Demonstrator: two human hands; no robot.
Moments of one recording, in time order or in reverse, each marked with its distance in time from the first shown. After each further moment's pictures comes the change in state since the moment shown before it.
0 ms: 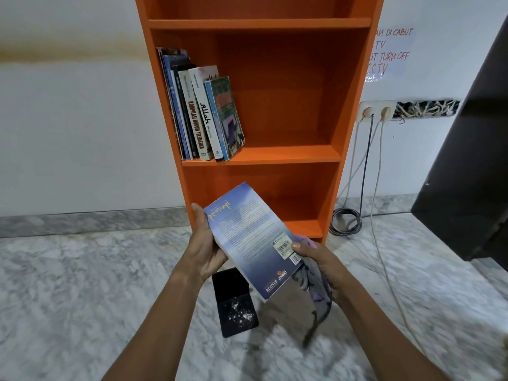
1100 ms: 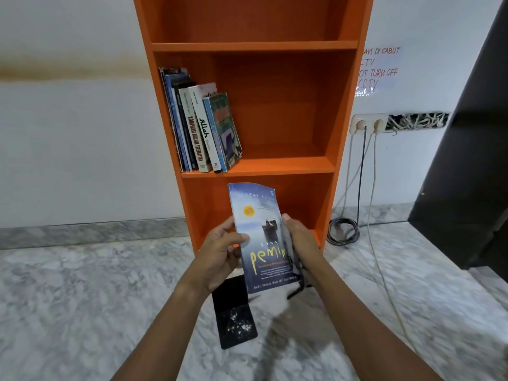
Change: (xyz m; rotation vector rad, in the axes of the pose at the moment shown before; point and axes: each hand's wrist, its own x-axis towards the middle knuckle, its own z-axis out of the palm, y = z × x) left_hand -0.027 -0.004 0.035 0.393 -0.172 0.114; right_hand 0.026 -0.034 0.044 -0.251 0.159 -0.135
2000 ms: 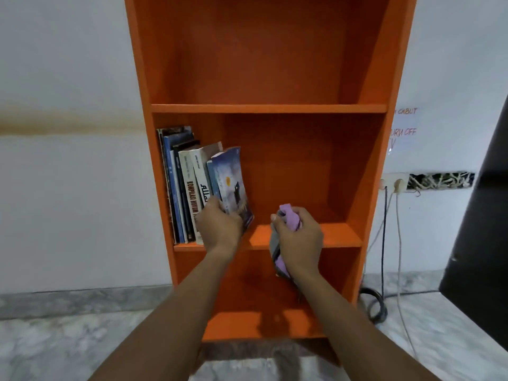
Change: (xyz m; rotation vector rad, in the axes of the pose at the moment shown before) left_hand 0.212 0.107 -0.021 0.851 0.904 0.455; right_hand 0.169 -0.088 0.055 -0.345 0.456 -0.643
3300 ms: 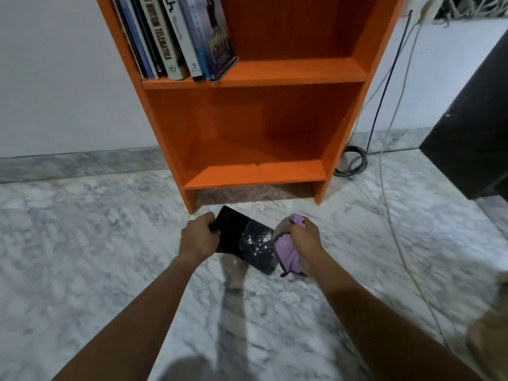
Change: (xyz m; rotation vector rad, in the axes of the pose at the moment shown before) left_hand -0.215 -0.260 -0.041 0.515 -0.779 -0.044; right_hand -0.237 0.139 -0.102 -0.079 -0.237 1.102
